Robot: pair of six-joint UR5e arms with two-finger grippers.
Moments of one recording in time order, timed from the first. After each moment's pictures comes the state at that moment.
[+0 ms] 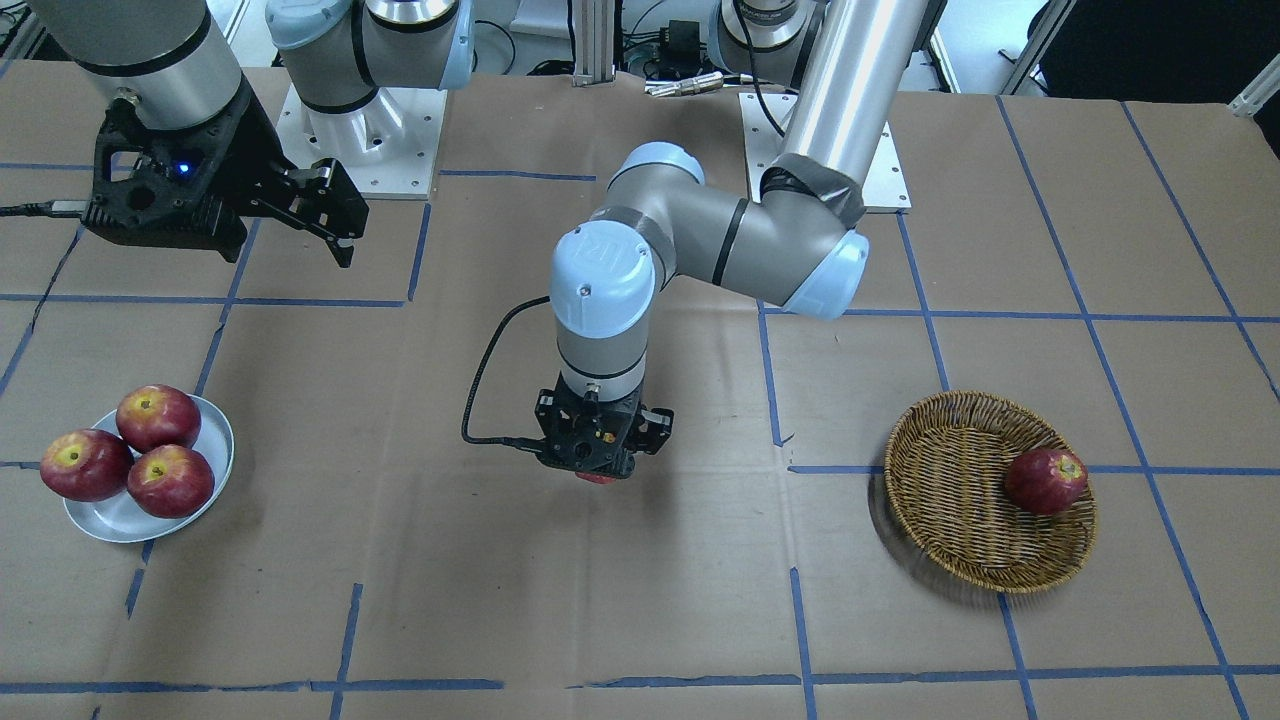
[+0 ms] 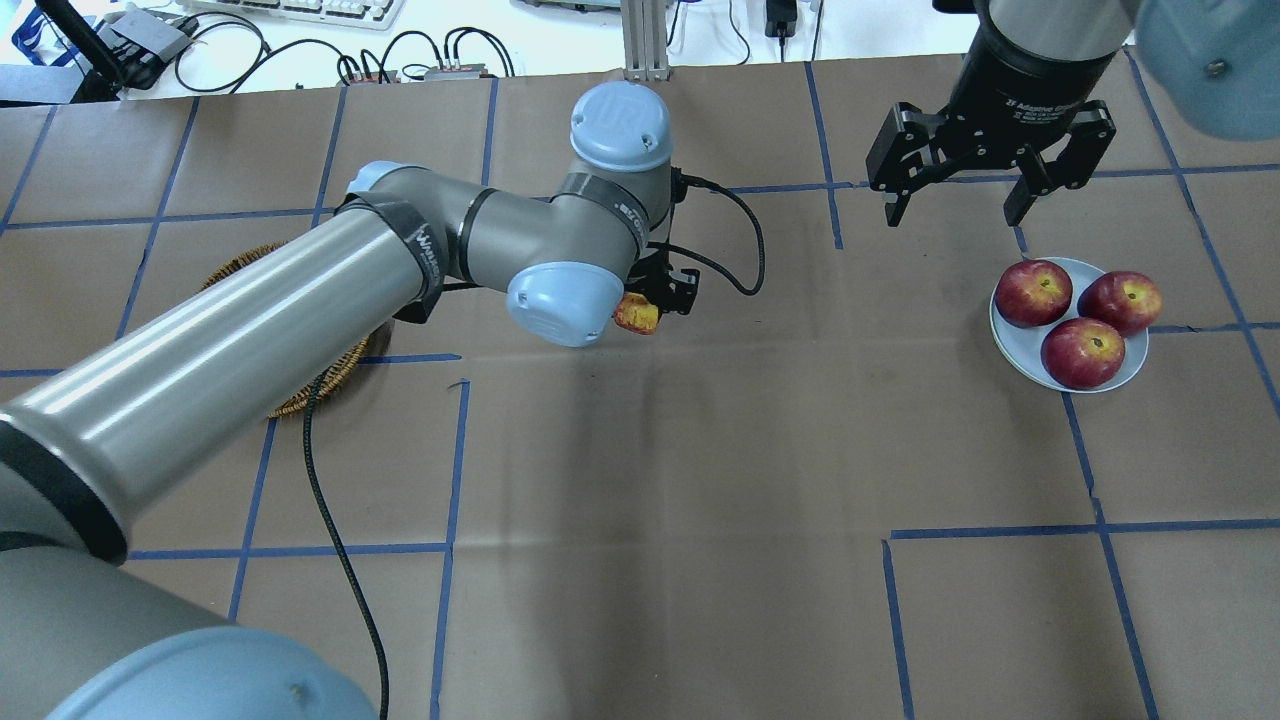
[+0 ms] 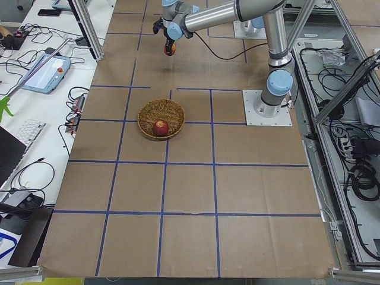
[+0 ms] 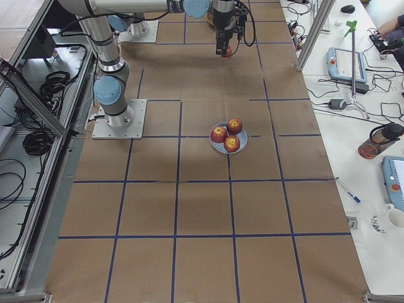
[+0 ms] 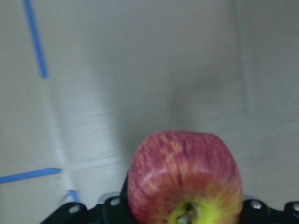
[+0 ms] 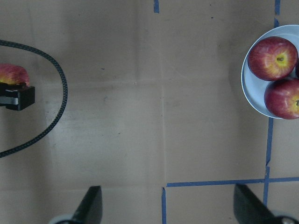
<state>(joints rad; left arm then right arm) -1.97 -2.10 -1.58 -0.99 1.61 -0.19 1.57 -1.53 1.51 -1.50 -1.56 0.04</state>
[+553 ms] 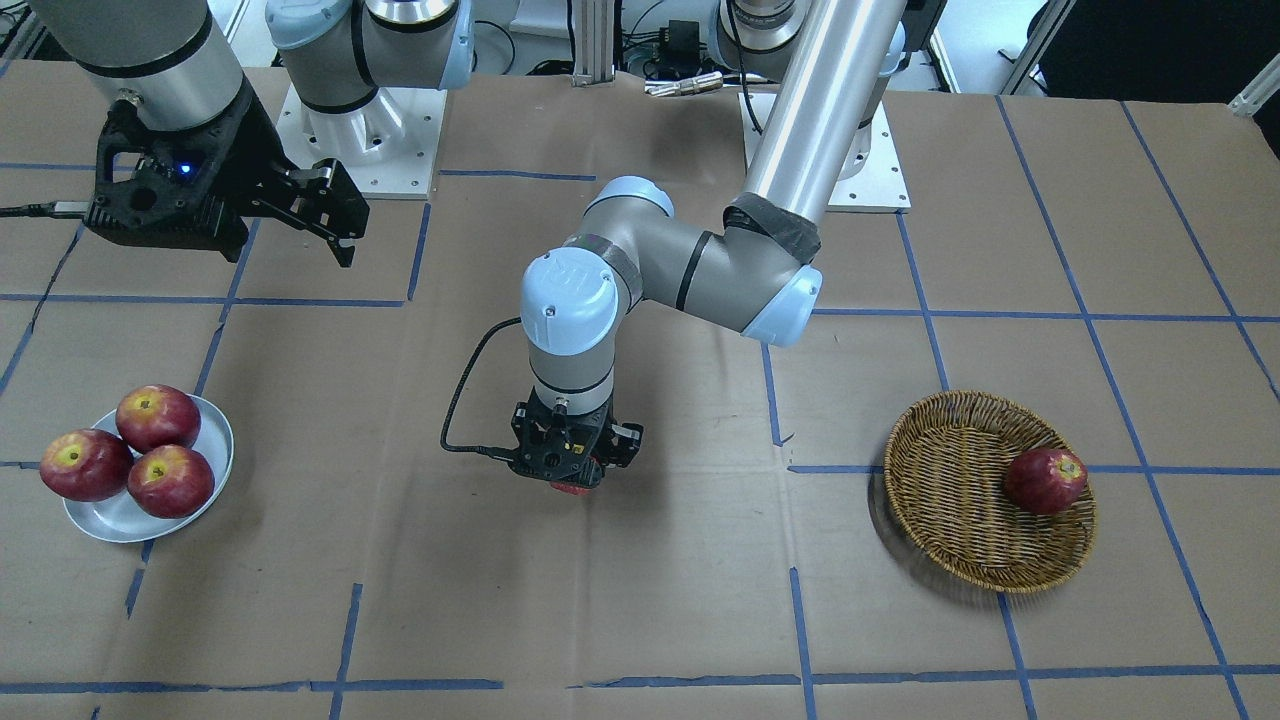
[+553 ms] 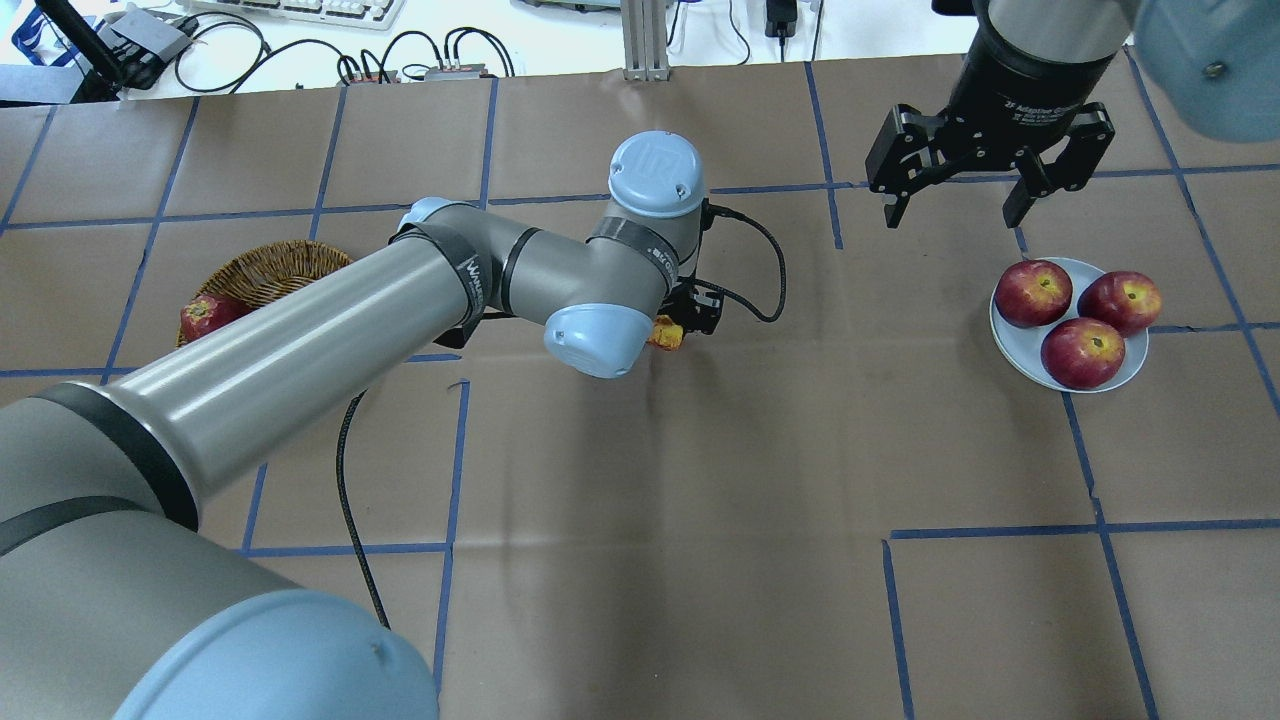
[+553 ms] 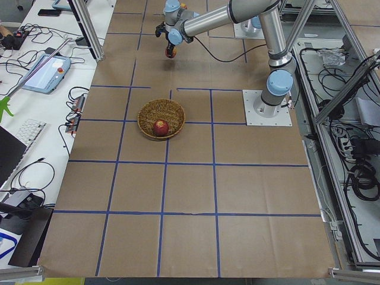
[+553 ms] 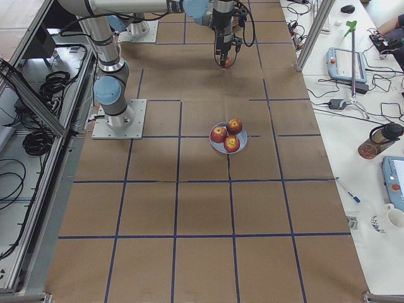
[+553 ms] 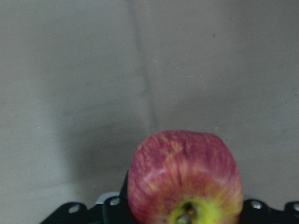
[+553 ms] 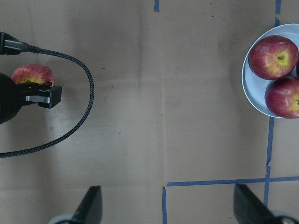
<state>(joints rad) -1.99 -2.15 -1.61 -0.89 1.62 -0.19 1.57 -1.53 1.51 -1.50 -1.56 0.04</state>
